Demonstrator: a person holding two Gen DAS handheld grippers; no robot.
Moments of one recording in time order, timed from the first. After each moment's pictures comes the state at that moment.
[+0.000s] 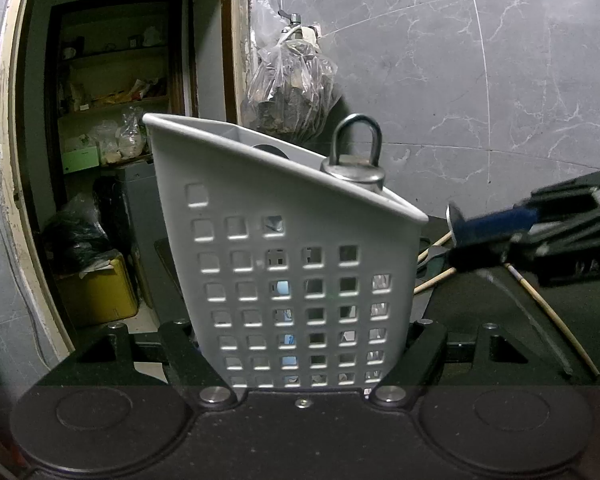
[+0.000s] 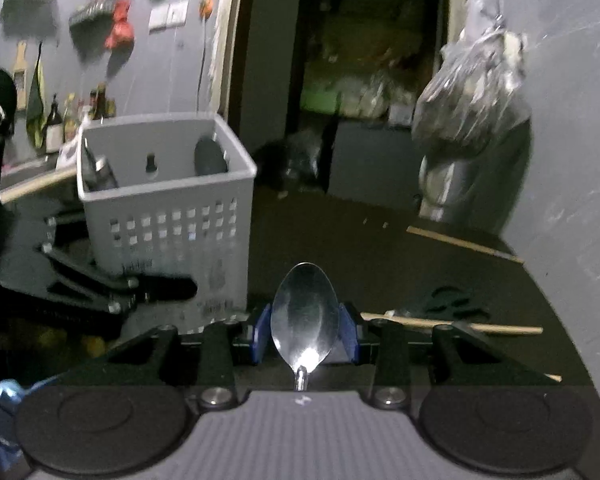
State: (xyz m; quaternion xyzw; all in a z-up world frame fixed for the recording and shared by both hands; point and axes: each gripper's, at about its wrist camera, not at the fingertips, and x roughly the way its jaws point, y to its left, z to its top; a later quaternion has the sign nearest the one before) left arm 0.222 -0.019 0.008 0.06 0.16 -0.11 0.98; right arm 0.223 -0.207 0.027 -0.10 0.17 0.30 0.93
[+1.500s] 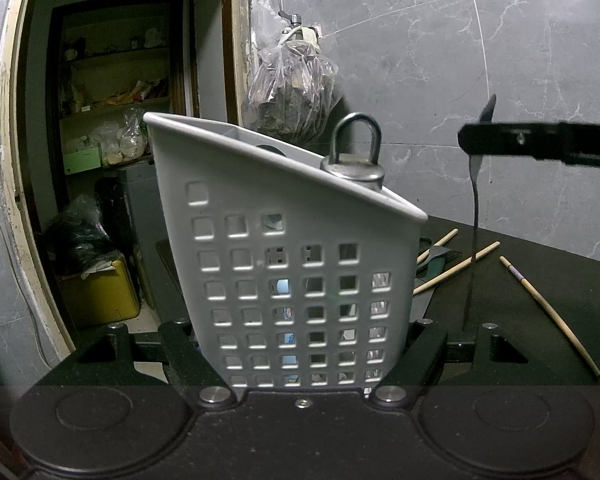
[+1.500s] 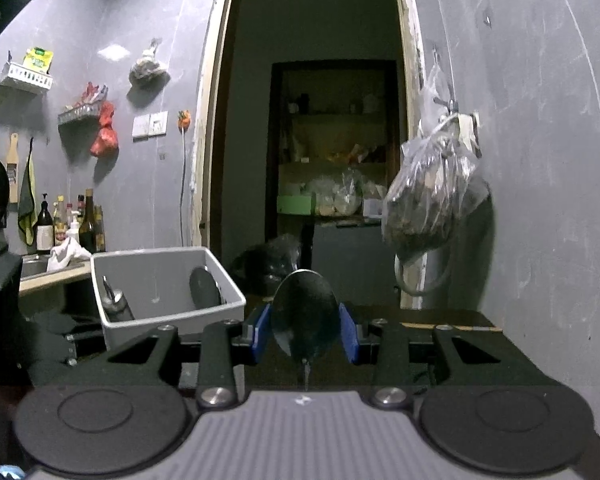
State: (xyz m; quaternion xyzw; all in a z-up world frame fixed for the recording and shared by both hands) left arm 0.222 -0.020 0.008 0.06 0.16 -0.11 0.98; right arm 0.203 -0.225 0.052 -0.02 0.03 0.29 0.96
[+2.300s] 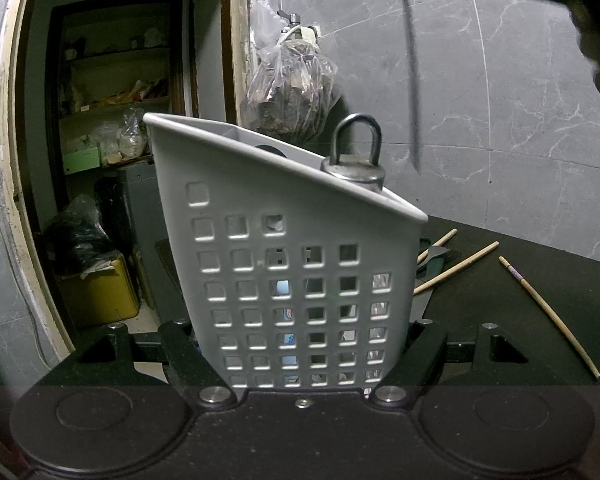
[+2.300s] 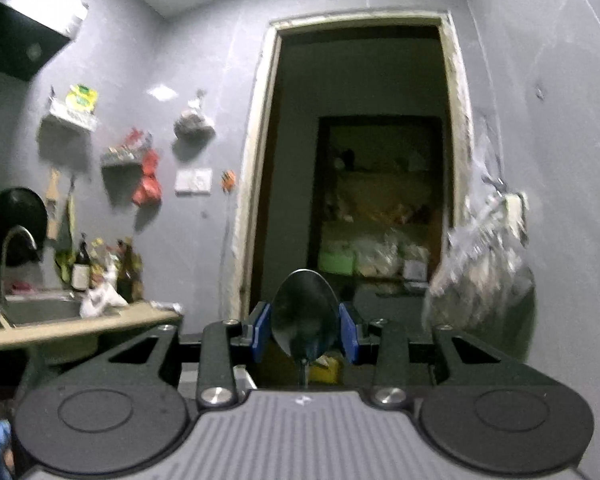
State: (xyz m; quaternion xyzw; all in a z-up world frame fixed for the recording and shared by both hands) left arm 0.222 -0.020 0.008 0.06 0.16 -0.11 0.98; right arm 0.206 -0.206 0.150 -0.03 -0.06 0.37 0.93
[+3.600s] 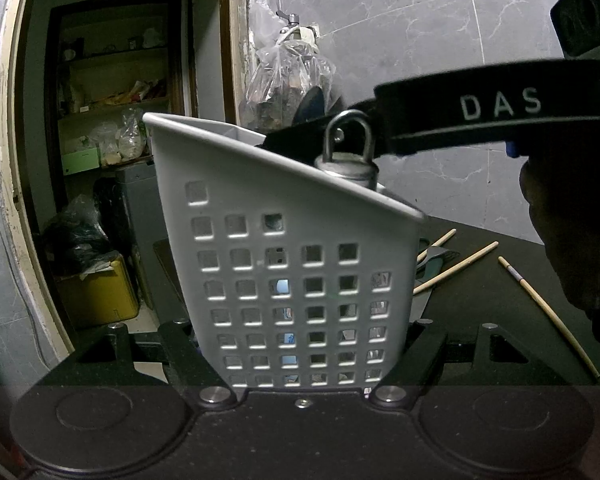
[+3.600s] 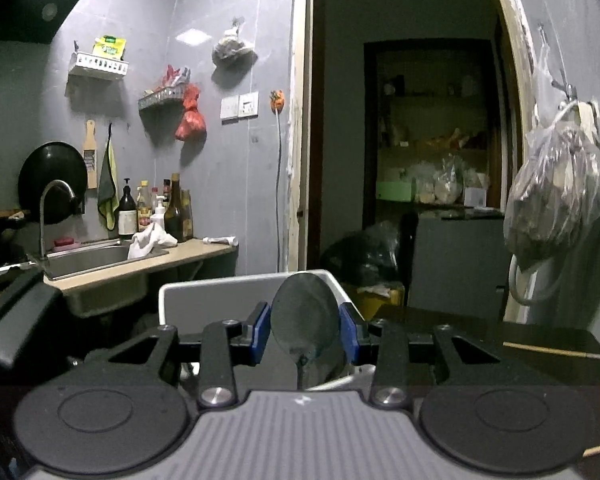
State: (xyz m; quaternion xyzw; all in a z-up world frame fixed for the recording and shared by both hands) left arm 0.221 -0.021 0.008 0.06 0.16 -0.11 0.98; right arm 0.245 -0.147 0.071 -0.05 0.07 0.43 0.90
